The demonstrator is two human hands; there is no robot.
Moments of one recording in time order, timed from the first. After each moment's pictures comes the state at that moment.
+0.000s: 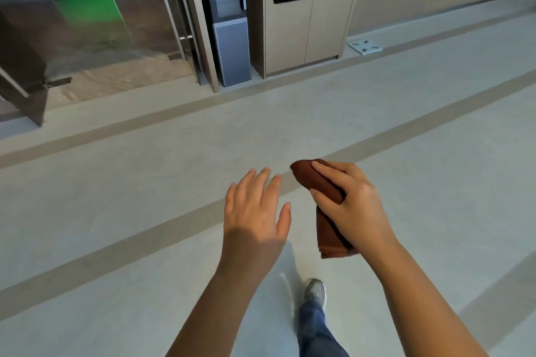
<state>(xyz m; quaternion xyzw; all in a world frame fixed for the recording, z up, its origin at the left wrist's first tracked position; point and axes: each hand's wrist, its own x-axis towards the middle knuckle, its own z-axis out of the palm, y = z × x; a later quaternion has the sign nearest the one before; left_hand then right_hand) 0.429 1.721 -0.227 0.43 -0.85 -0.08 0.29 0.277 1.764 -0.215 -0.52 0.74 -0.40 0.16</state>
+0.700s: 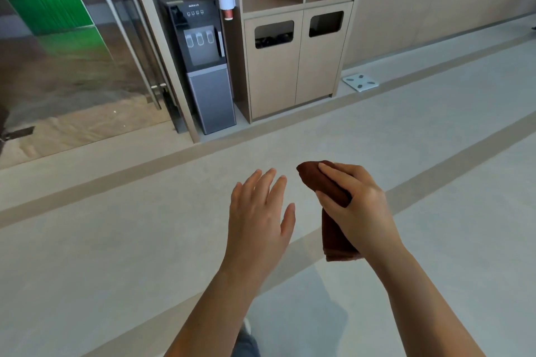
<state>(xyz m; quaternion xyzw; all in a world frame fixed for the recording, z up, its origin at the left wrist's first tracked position) 0.147 1.350 -0.205 0.43 -0.87 -0.06 0.24 0.001 1.405 -0.192 -0.52 0.74 -0.41 0.09</state>
